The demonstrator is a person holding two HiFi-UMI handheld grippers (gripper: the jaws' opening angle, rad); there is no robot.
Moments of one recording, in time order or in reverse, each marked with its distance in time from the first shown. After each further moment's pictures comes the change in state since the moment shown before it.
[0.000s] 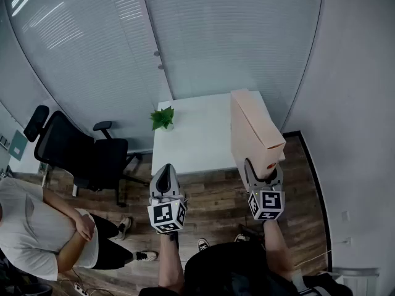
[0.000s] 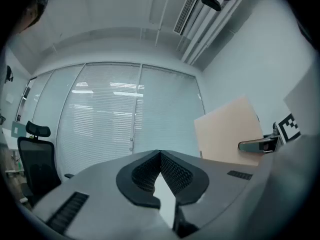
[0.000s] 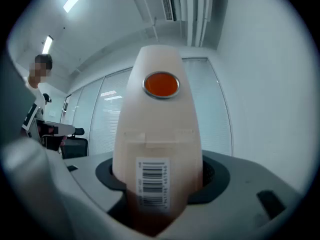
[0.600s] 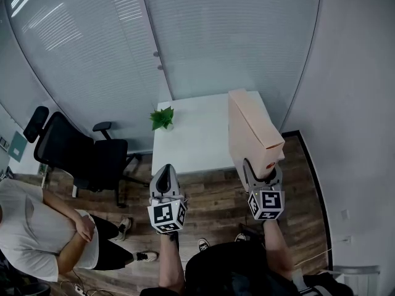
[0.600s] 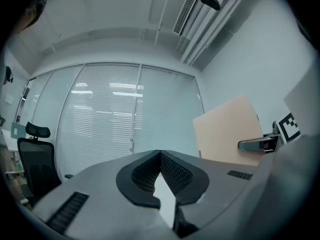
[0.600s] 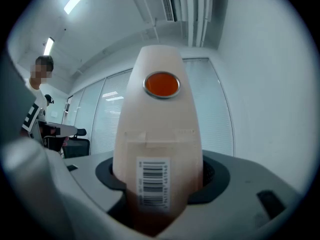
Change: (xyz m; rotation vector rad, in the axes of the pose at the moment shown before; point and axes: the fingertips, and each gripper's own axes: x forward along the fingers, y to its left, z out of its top) left arm -0.004 0.001 0.003 0.009 0.001 -0.005; right arm -0.004 0.007 0.004 0.001 -0.005 0.021
